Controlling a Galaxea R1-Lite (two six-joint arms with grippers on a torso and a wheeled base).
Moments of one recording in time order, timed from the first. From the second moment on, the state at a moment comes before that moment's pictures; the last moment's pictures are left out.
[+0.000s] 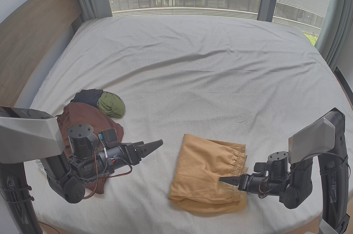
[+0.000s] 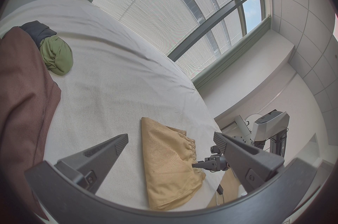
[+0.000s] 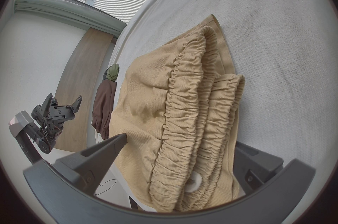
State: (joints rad) left arm -0.37 2.17 -0.44 -1.51 -0.45 -0.54; right arm 0.36 2.48 -0.32 -1.54 0.38 0.67
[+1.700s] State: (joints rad) left arm -0.34 2.15 -0.44 -1.54 -0.44 -0.54; right arm 0.41 2.13 -0.47 -1.53 0.56 0.67
